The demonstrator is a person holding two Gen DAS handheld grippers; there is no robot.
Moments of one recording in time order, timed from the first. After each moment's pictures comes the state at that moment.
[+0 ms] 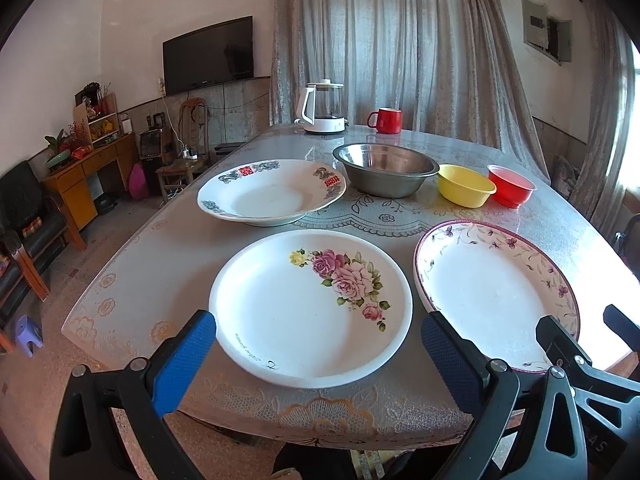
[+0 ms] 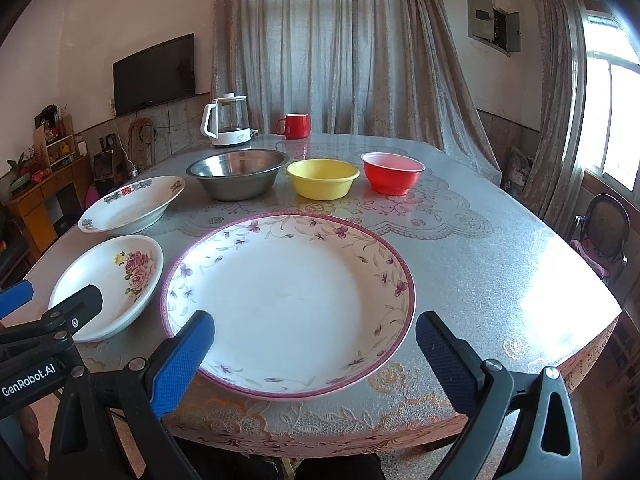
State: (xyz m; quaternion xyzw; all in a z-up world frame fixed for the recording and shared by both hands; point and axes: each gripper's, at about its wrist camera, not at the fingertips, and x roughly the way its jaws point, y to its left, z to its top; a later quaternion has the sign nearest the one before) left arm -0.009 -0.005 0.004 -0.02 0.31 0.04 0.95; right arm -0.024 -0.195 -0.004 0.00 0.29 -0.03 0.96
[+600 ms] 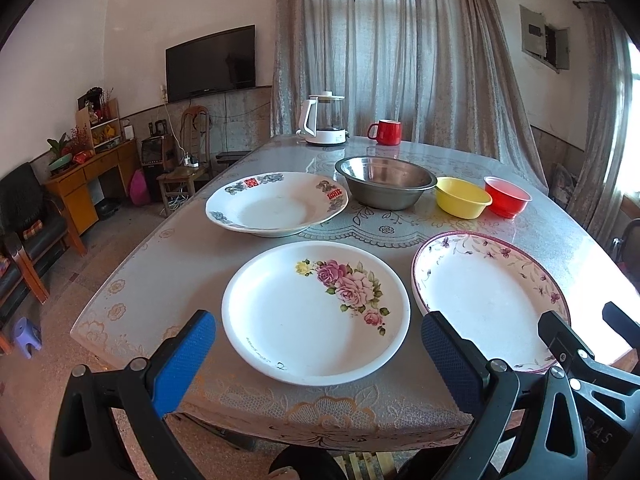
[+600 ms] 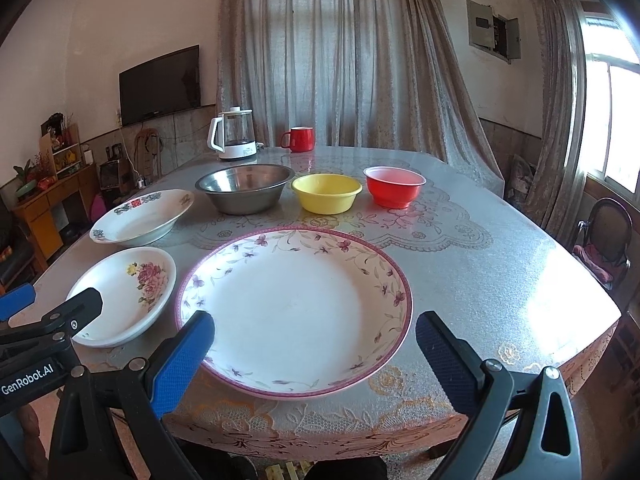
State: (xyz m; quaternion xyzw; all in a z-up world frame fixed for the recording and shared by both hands) left arm -0.022 -0.001 0.017 -0.02 0.29 0.04 0.96; right arm -0.035 -0.195 0.009 0.01 0.27 -0.02 0.96
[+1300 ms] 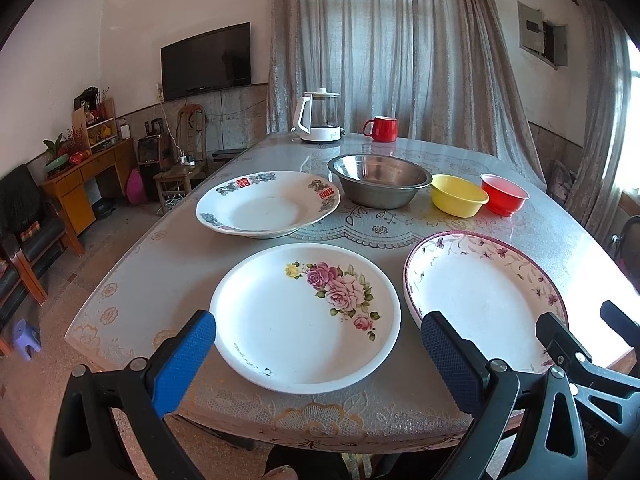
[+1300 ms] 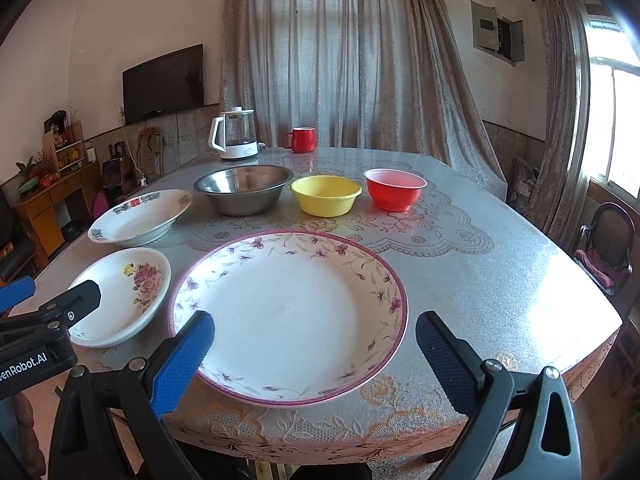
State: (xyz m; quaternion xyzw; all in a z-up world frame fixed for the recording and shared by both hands) left arm -0.013 -0.011 0.017 -0.01 0.30 0.03 0.95; right arm -0.028 -0.202 0.008 0.00 0.27 -0.01 0.96
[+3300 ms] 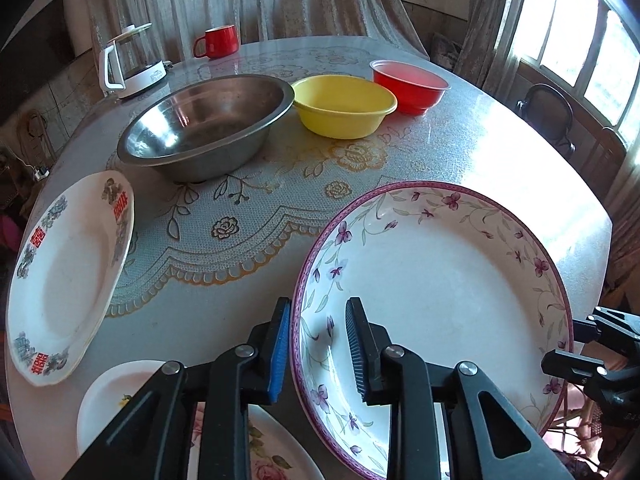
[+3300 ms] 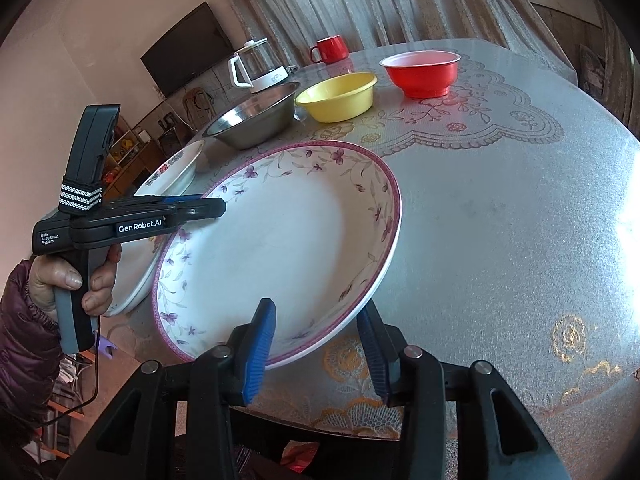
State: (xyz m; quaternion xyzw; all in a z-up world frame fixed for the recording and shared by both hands) left arm 0.153 -0.085 -0.017 0.10 0.47 -0.22 0.85; right arm 0.019 -0.290 -0.038 0.14 0.42 0.15 0.88
